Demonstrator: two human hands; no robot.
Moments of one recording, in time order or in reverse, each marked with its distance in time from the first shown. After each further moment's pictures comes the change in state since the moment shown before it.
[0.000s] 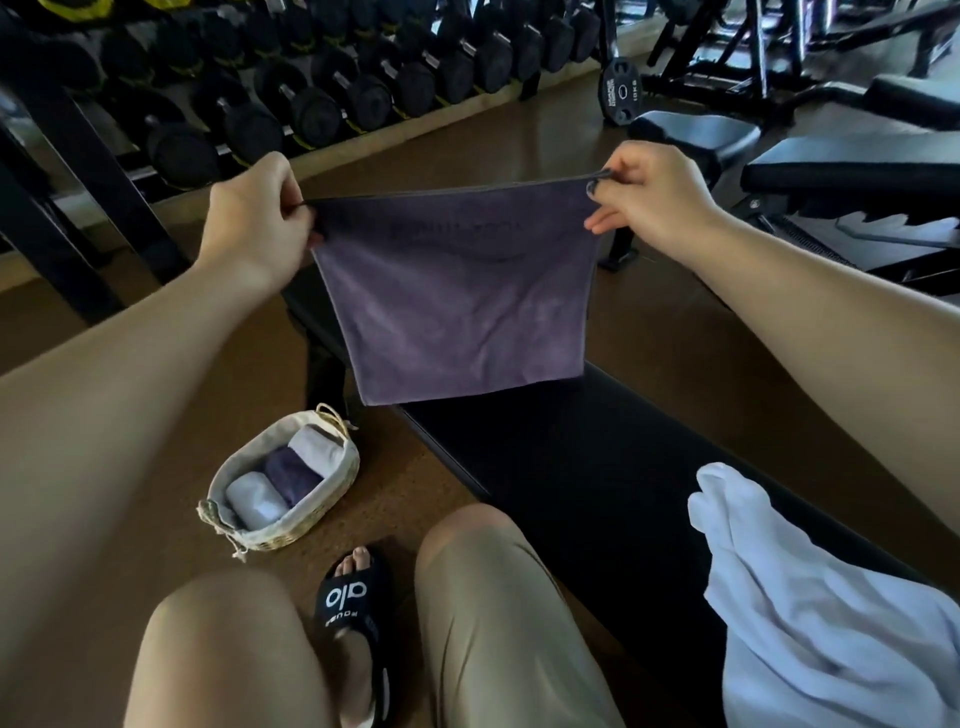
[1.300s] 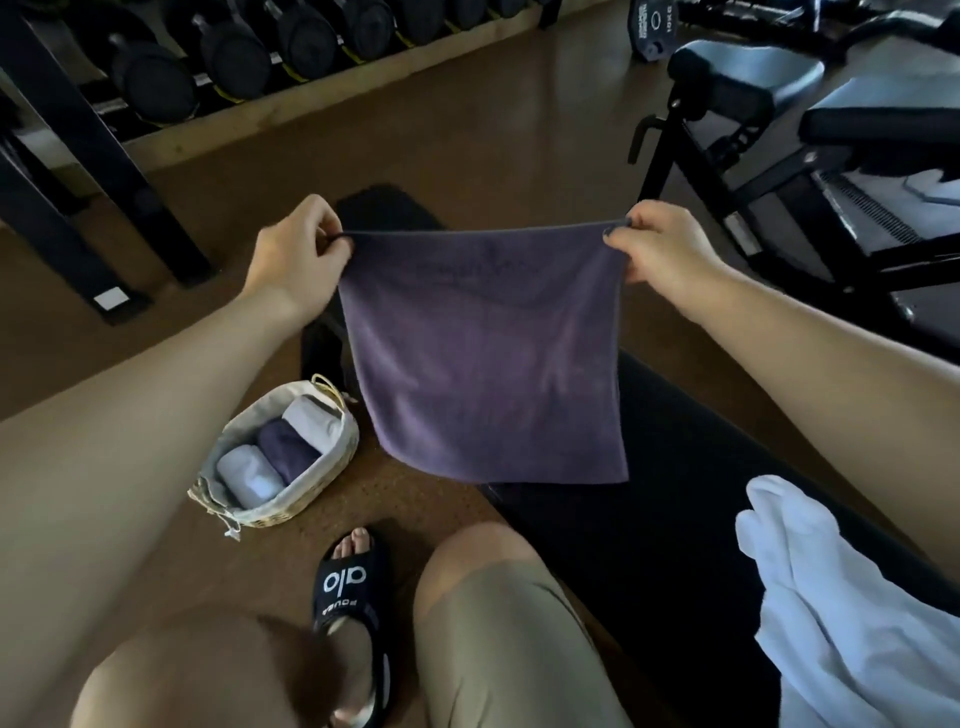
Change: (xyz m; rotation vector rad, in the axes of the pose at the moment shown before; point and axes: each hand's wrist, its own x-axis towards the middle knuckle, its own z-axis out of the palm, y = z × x) left_hand 0.004 -0.063 0.096 -0.022 -0.148 -0.066; right_hand 0.009 0.092 0.067 0.039 -0.054 0.329
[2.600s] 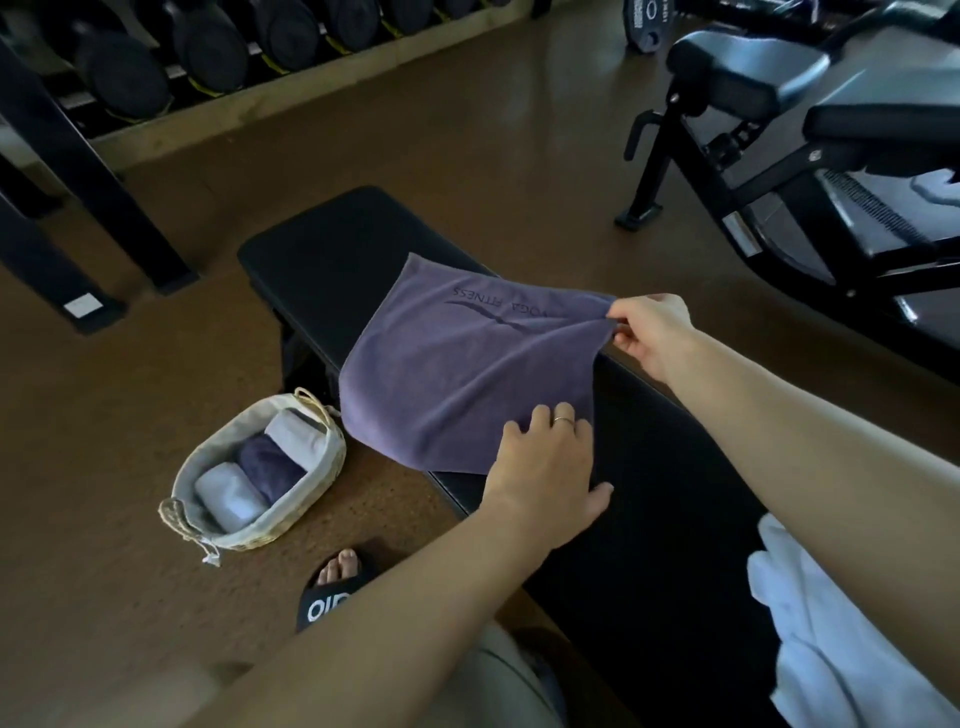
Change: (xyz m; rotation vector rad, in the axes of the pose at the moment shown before) left_hand -0.141 0.118 0.152 0.435 -0.609 0.489; right_hand 0.024 0.068 0.025 0.451 0.118 0.634
